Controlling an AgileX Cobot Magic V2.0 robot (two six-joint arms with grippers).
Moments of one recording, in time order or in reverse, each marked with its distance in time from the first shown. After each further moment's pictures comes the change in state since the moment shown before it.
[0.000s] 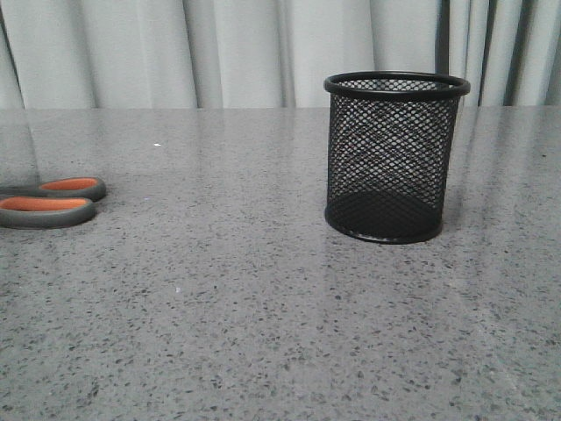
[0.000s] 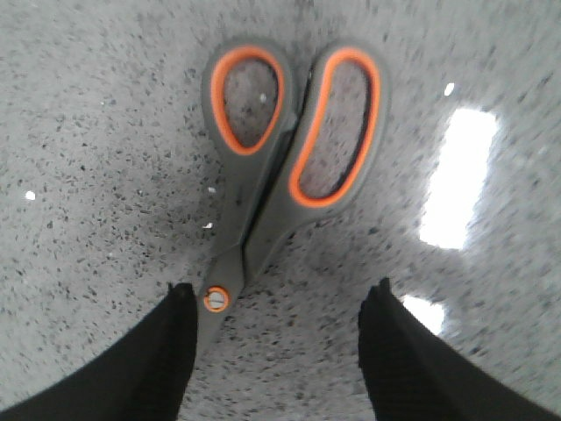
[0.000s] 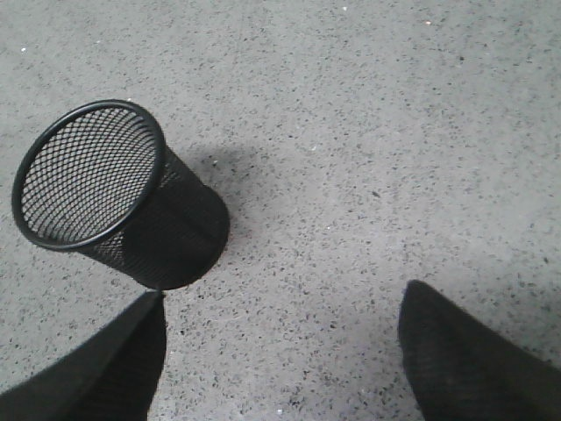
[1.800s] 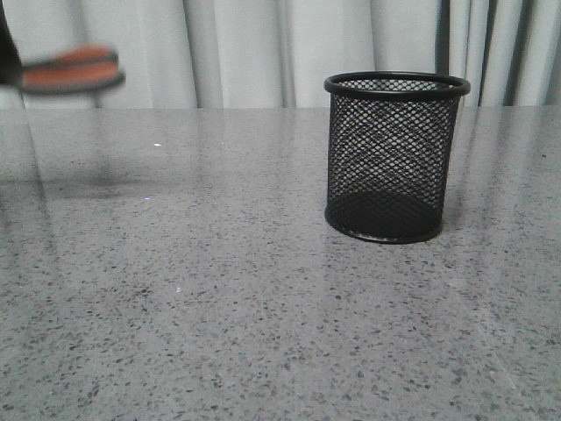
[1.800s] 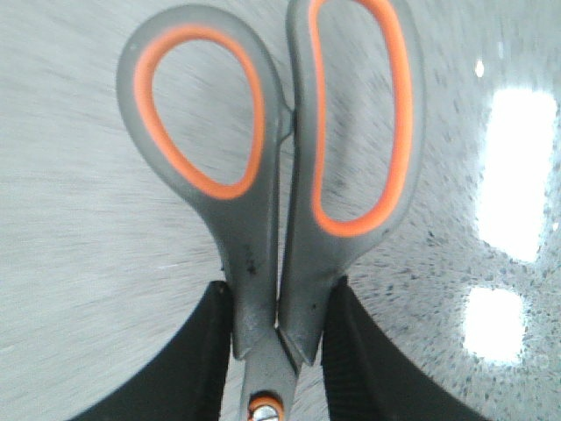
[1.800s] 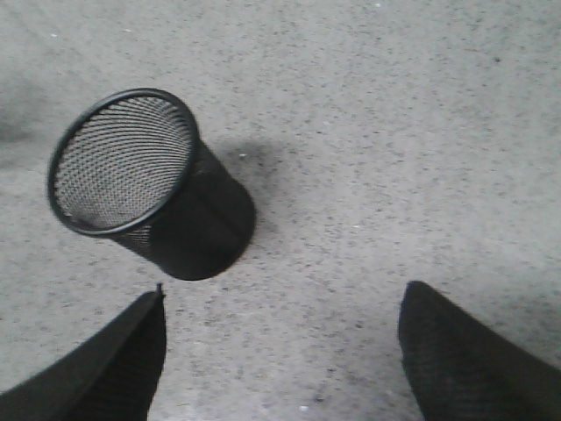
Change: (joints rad) left arm -0.090 0.047 -0.234 0.031 0.044 -0.032; right arm 0.021 0.000 0.000 0.062 0.002 -0.049
